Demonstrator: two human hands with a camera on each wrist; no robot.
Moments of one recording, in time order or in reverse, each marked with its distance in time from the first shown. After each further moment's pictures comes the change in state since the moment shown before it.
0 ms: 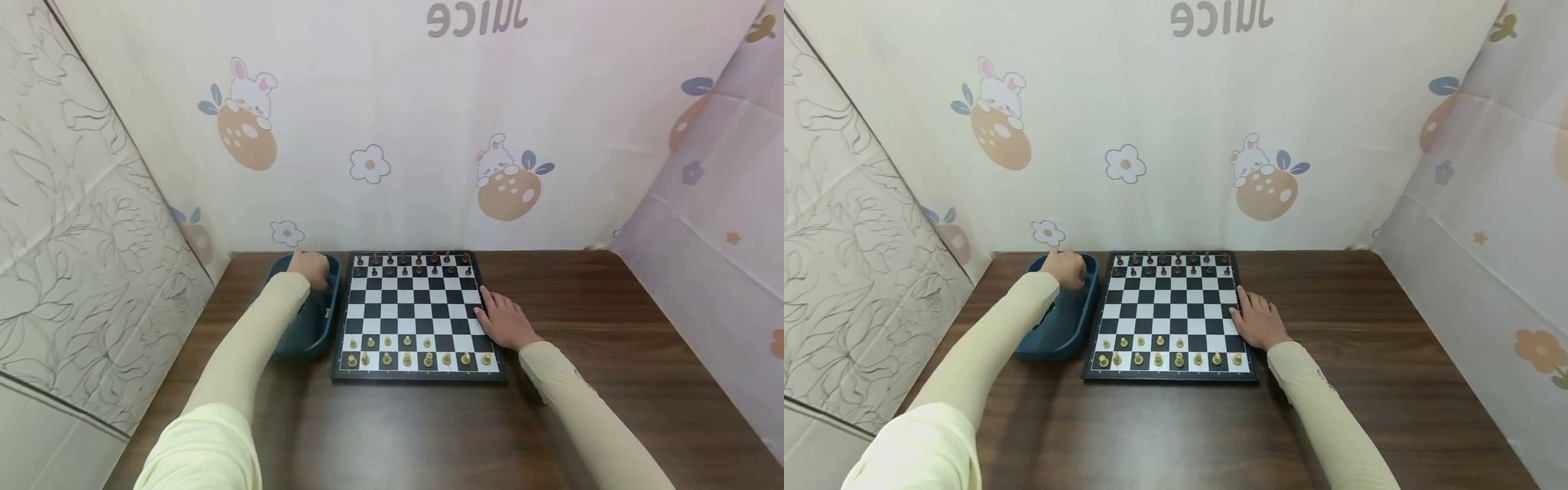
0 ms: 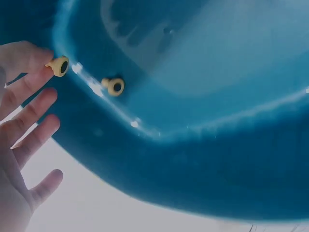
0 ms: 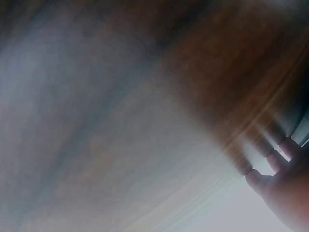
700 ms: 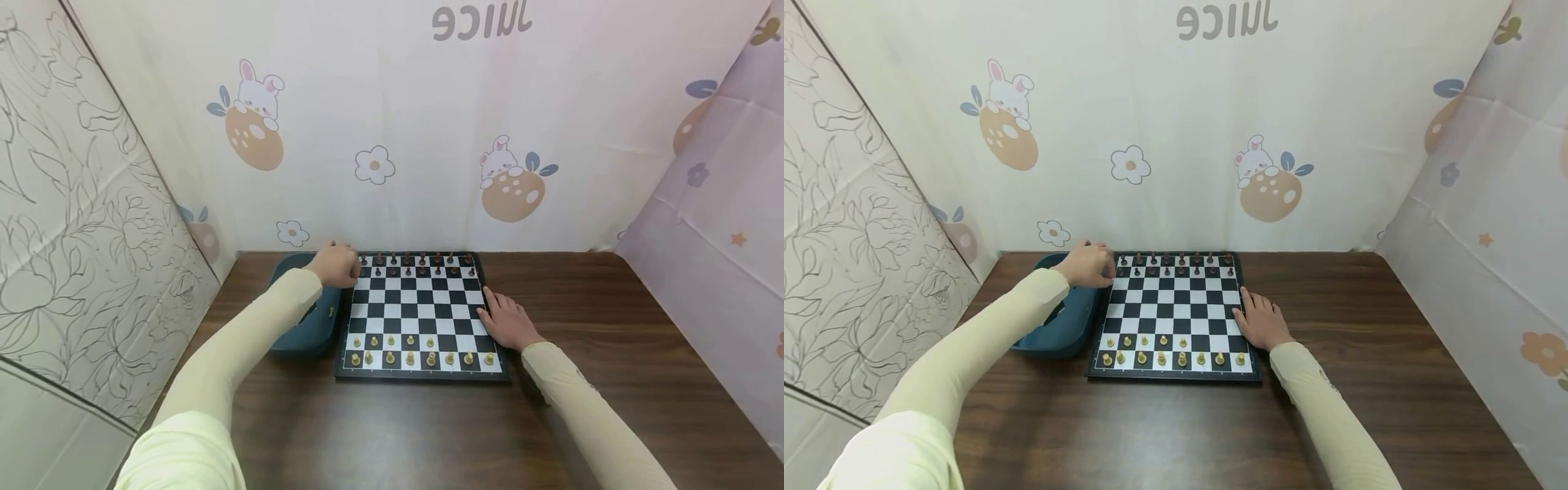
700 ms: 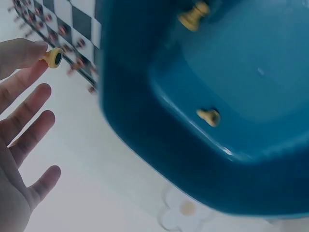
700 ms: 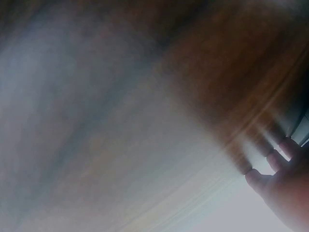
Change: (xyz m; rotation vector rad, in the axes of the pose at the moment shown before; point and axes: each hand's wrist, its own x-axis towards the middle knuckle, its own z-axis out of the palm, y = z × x) left_hand -0.011 0.055 -0.044 0.063 0.100 0.209; right_hand 0.000 0.000 0.000 0.012 -0.012 0.003
